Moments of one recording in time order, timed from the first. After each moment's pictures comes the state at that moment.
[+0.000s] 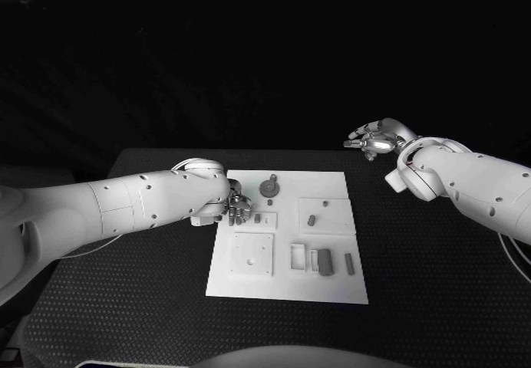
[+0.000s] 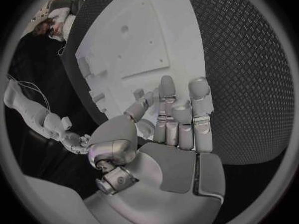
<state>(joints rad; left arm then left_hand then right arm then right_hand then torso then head) 1.30 -0.57 -0.23 1.19 -1.09 0.17 -0.58 0.61 0.17 0.69 -0.33 0.25 1.13 0.03 0.32 0.71 1.38 -0.04 0.45 0.61 1.25 -0.16 1.37 0.66 0.01 1.33 -0.25 0.56 1.31 1.27 -0.56 -0.04 0.90 -0.84 -0.26 0.08 0.95 -0.14 0.48 -0.12 0.41 0.69 0.18 0.23 0.44 0.80 0.11 1.14 0.94 0.94 0.00 1.43 0.82 0.25 0.93 0.06 0.90 1.31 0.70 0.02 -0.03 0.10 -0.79</state>
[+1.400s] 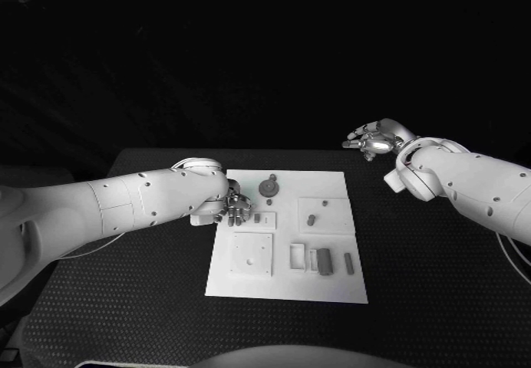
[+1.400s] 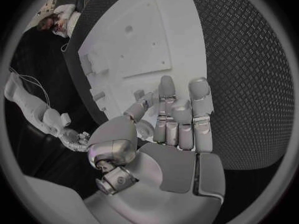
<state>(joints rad) 1.30 -0.57 -0.23 1.17 -1.05 0.19 -0.58 0.61 0.17 0.70 -0.33 0.27 1.14 0.03 0.33 0.72 1.38 -0.04 0.46 0.61 1.26 -0.16 1.37 0.66 0.01 1.33 -0.25 0.57 1.31 1.26 -0.56 -0.04 0.90 -0.84 -0.26 0.08 0.95 -0.14 0.48 -0.12 0.41 0.70 0.18 0.23 0.44 0.80 0.11 1.14 0.93 0.94 0.00 1.43 0.81 0.25 0.93 0.06 0.90 1.31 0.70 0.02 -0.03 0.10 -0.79</state>
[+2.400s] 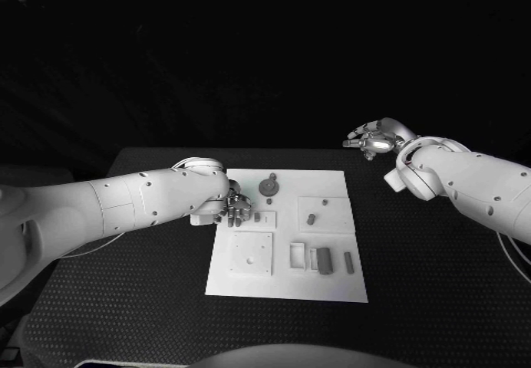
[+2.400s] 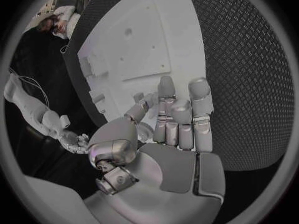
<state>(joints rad) 1.30 -0.56 -0.23 1.17 -1.05 0.21 -0.59 0.55 0.20 0.70 -0.33 0.21 1.15 0.02 0.33 0.74 1.38 -0.04 0.47 0.62 1.26 -0.17 1.37 0.65 0.01 1.33 -0.25 0.58 1.31 1.26 -0.56 -0.04 0.90 -0.84 -0.26 0.08 0.95 -0.14 0.48 -0.12 0.41 0.69 0.18 0.23 0.44 0.80 0.11 1.14 0.93 0.94 0.00 1.43 0.81 0.25 0.93 0.06 0.90 1.31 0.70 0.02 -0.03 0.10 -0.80</state>
